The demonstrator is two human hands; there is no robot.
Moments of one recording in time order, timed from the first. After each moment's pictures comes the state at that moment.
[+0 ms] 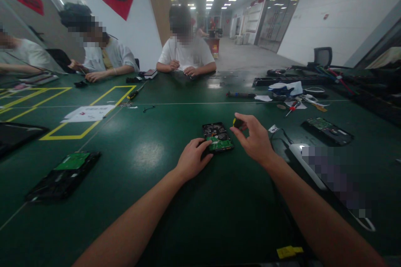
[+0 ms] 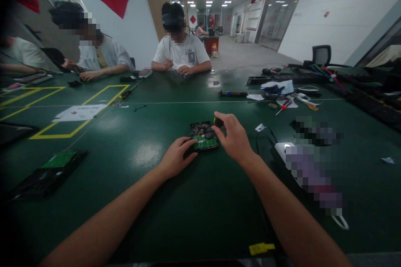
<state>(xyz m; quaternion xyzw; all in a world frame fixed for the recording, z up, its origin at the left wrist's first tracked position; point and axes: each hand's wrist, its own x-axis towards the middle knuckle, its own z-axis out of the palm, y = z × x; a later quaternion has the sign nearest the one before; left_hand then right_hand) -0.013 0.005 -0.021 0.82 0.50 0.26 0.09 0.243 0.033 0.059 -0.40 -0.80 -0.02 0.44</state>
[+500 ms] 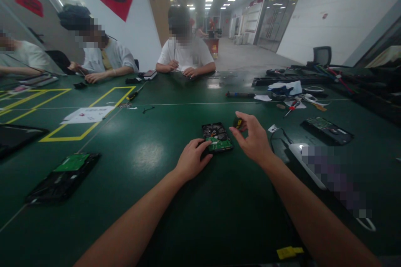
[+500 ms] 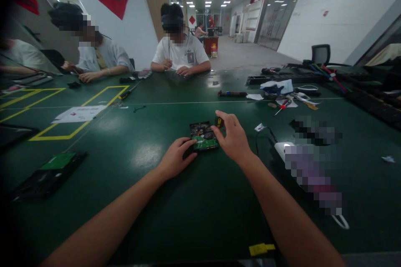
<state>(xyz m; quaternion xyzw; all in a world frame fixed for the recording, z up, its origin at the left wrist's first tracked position) -0.014 0.004 -0.022 0.83 0.49 0.26 0.08 0.242 0.034 0.052 -0.43 -0.78 -0.01 0.45</state>
